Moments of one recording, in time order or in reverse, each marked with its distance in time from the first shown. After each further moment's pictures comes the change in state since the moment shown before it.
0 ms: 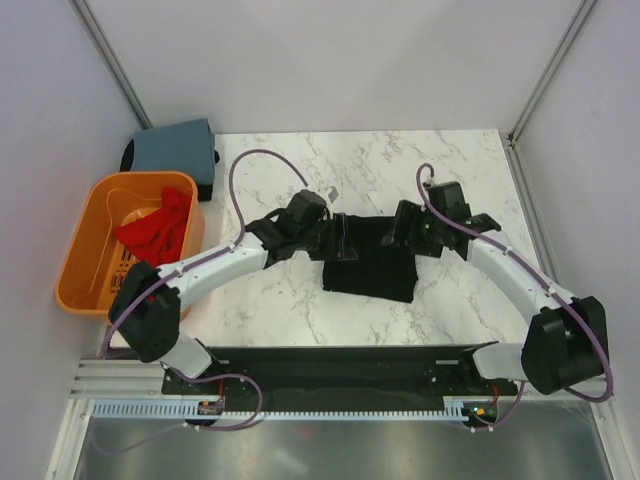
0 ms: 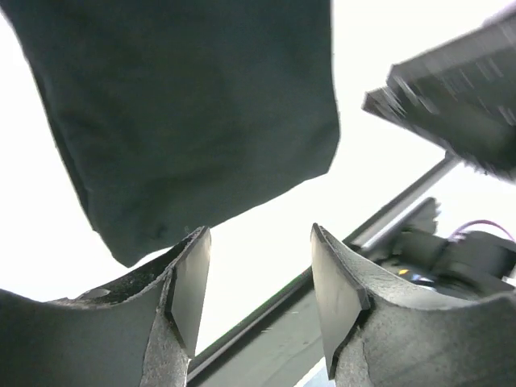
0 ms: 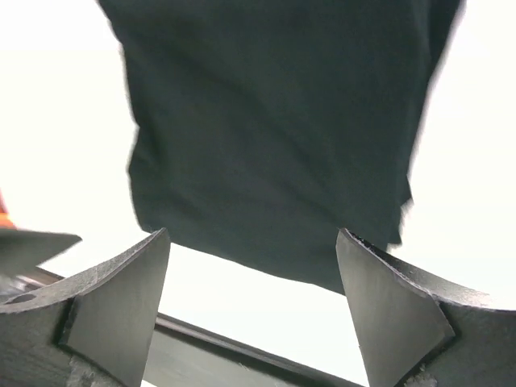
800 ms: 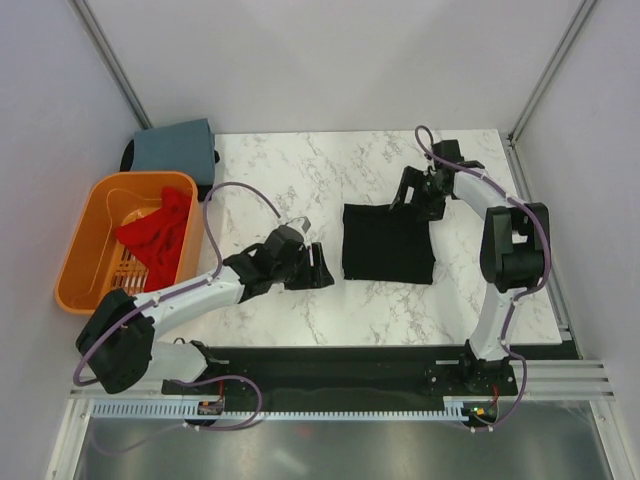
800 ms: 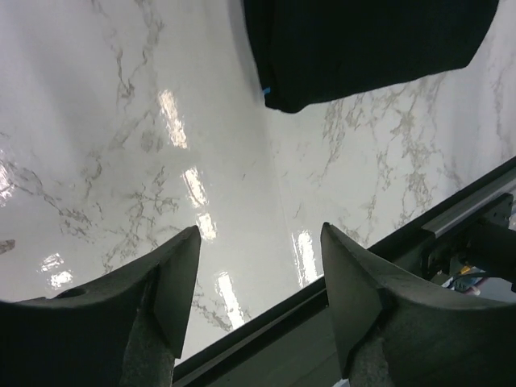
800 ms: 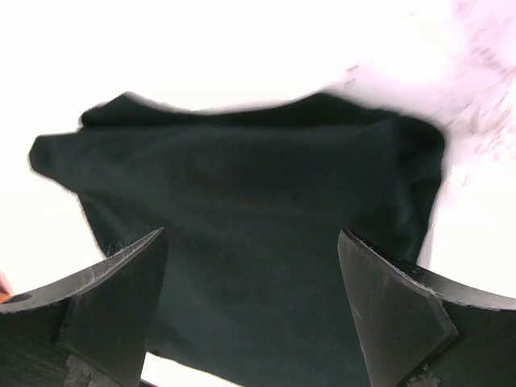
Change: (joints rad) left arm -0.026 -0.232 -0.354 0.072 -0.115 -0.049; right arm -0.220 0.674 0.545 -0.050 -0.110 -0.150
